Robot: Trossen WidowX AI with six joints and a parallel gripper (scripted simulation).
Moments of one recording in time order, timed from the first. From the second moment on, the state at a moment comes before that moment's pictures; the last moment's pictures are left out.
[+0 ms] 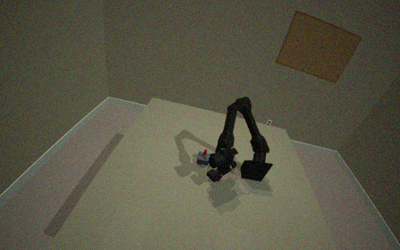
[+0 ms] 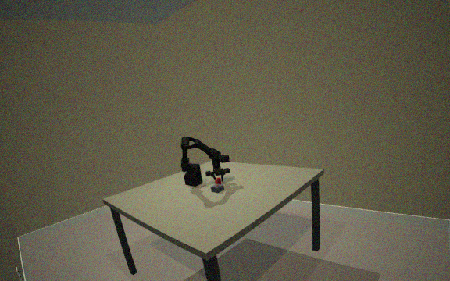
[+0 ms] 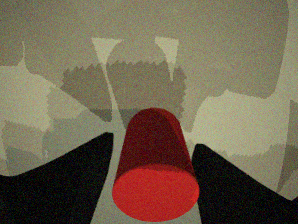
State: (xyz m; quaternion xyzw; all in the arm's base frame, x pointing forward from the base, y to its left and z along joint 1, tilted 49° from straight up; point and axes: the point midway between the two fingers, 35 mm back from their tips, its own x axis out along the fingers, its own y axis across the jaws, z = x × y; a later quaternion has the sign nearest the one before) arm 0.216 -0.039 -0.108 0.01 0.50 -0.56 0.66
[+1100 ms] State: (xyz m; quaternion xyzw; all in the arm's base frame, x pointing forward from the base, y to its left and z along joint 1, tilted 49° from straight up) arm 0.221 -0.001 -0.074 0.00 0.50 -0.56 0.66
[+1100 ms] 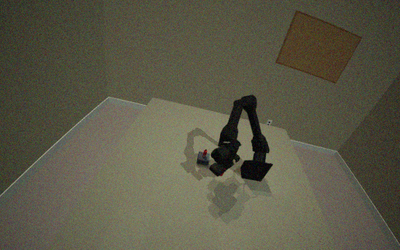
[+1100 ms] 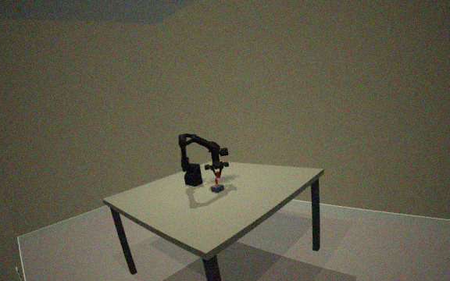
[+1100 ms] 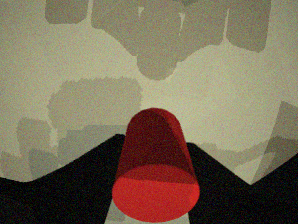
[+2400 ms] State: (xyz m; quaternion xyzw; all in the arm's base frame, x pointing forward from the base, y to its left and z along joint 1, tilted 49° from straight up) arm 0.308 -0.047 0.052 0.01 0.50 -0.56 0.66
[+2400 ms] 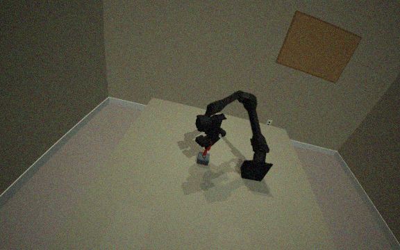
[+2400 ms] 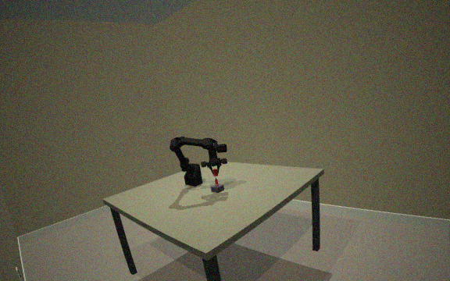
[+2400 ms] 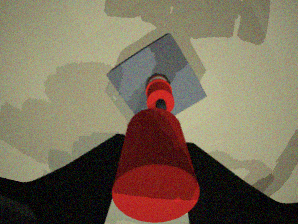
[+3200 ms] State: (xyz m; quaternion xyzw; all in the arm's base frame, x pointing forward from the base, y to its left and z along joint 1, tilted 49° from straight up) arm 0.310 -0.067 0.046 0.01 0.50 -0.56 0.66
